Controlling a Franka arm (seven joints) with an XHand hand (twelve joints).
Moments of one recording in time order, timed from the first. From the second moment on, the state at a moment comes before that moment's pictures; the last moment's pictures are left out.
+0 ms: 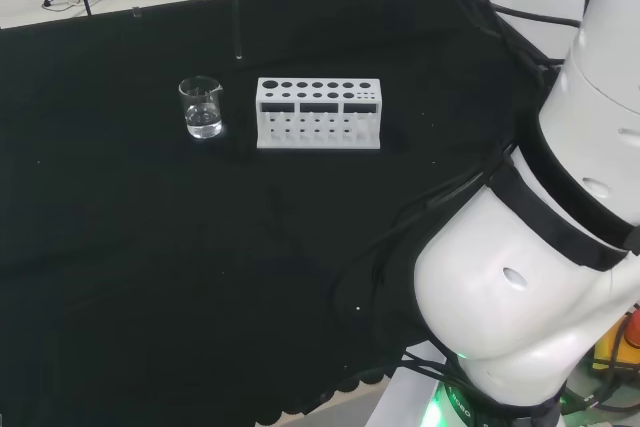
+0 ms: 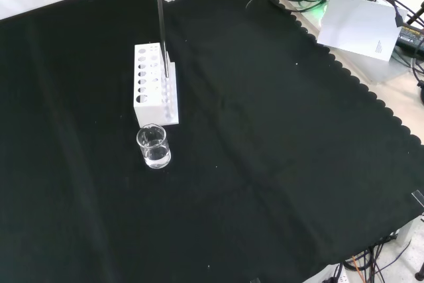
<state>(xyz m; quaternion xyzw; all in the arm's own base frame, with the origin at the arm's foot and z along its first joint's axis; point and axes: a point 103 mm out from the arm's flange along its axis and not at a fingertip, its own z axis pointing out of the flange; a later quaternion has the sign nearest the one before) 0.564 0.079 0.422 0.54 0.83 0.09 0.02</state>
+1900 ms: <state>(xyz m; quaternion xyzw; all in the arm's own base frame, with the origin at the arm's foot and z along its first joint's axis) 0.653 0.137 0.368 0.45 0.89 0.09 -0.01</state>
